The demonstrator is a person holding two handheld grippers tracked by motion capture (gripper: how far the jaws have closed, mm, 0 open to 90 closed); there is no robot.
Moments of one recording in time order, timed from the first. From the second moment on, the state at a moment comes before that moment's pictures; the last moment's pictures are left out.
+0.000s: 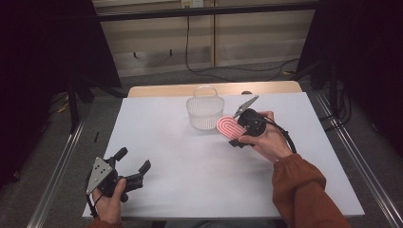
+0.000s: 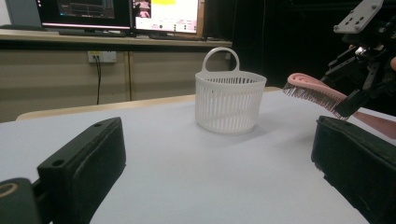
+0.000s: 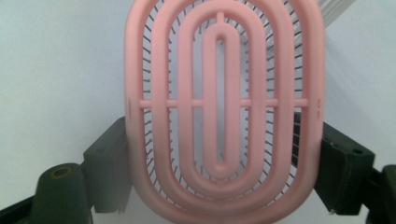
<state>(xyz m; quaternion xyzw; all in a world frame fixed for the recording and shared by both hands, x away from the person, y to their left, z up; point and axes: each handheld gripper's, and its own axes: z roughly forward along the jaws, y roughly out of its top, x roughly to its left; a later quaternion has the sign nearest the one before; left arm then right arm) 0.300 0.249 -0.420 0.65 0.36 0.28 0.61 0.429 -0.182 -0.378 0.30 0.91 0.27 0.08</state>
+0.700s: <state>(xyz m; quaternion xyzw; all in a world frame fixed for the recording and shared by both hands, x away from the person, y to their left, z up) 0.300 0.249 -0.420 0.65 0.36 0.28 0.61 0.425 -0.189 -0.364 0.33 0.87 0.34 0.12</state>
